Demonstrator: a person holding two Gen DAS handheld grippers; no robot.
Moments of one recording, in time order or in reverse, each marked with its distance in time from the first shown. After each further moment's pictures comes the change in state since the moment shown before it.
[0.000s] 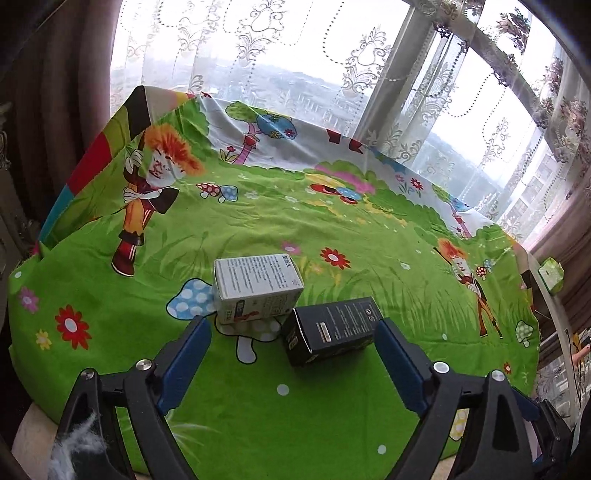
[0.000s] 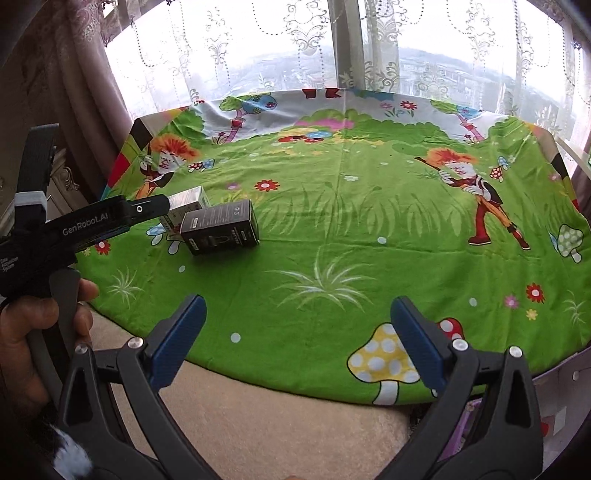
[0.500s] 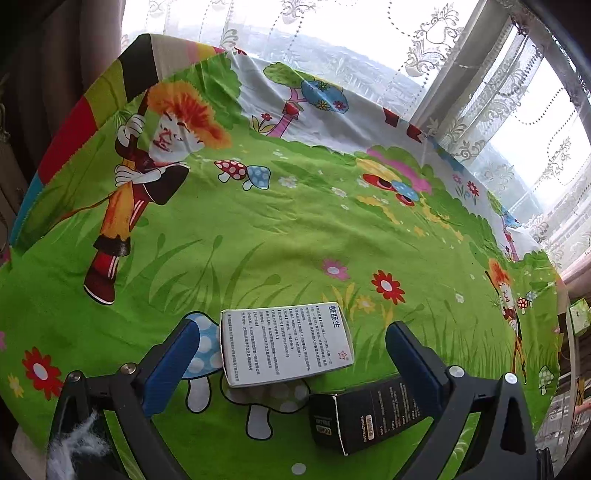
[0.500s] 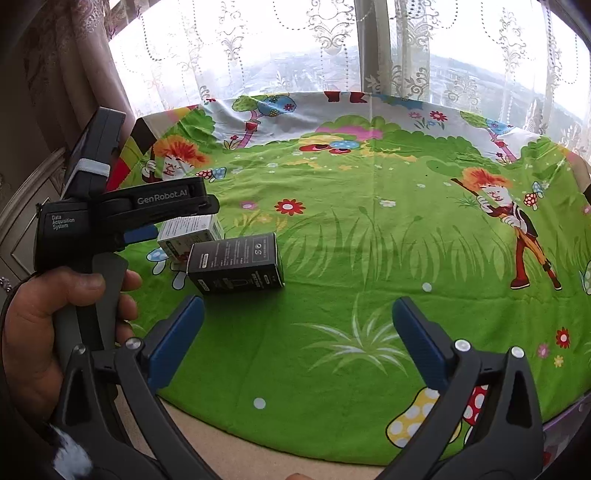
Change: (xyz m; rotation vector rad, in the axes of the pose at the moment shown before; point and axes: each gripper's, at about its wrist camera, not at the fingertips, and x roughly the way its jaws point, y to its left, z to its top) left arm 0.076 0.021 0.039 -0.121 0.141 0.111; right arm 0.046 0.028 0.037 -0.036 0.002 0.020
